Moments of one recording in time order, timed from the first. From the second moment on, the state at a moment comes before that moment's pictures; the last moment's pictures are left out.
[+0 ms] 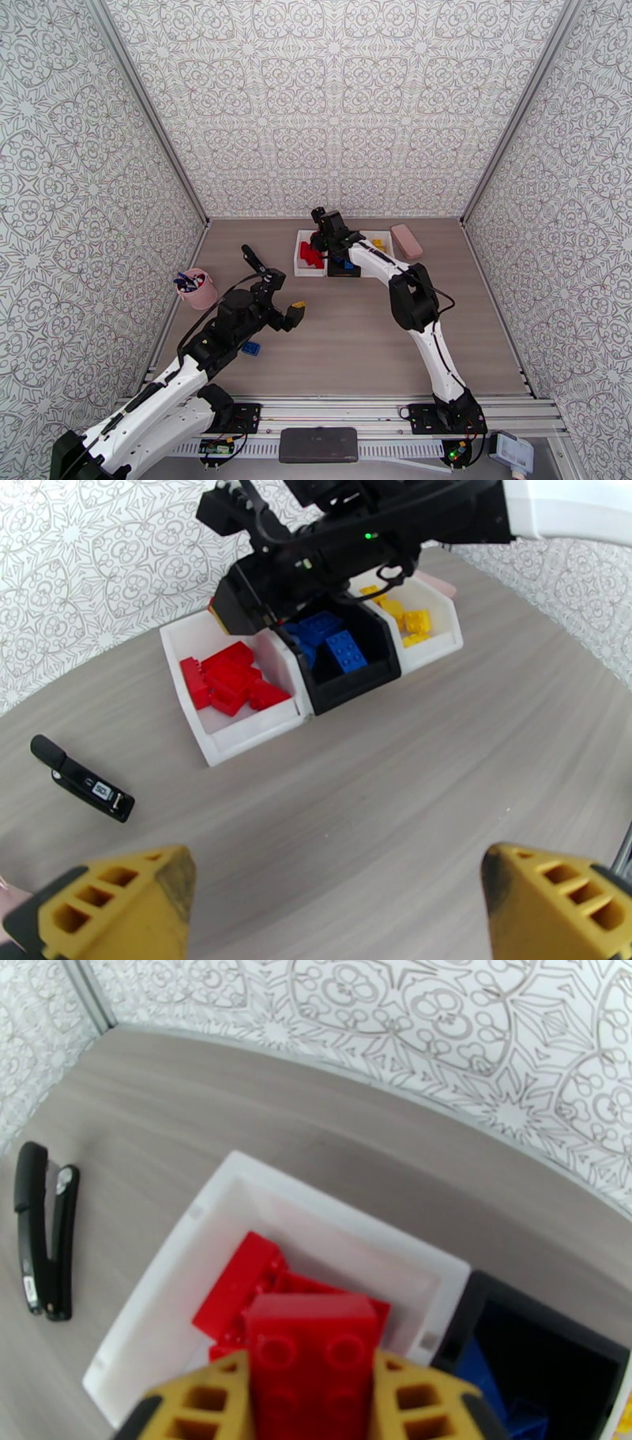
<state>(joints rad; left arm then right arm) -0.58 0.81 0.56 -0.13 0.03 -0.06 0.58 2.41 2.08 -0.30 0.02 0.13</state>
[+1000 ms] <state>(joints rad) -0.56 0.92 0.71 -0.84 -0.48 -1.16 0.58 1.90 1.47 -0.02 -0.14 -0.02</state>
